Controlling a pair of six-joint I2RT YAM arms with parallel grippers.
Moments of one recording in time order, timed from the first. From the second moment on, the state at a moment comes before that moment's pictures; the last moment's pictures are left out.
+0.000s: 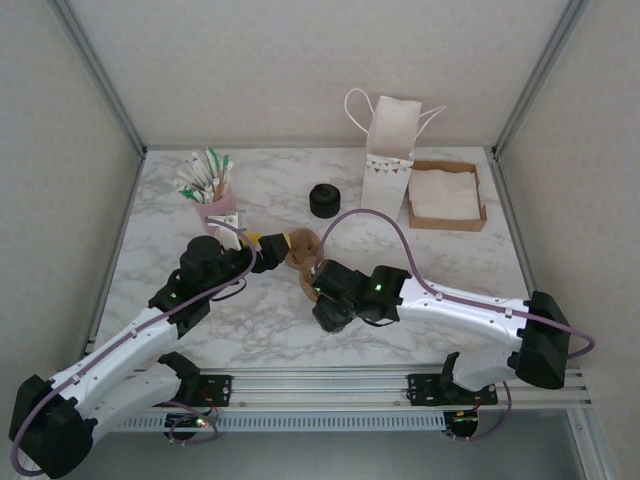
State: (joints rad) left arm -0.52 0.88 0.55 0.10 0.12 -0.66; right arm 1.18 1.37 1.07 -0.87 0.19 0.41
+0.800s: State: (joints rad) left arm -0.52 0.89 0.54 0.09 0.12 -0.66; right arm 1.18 1.39 1.10 -0.92 0.24 0.46
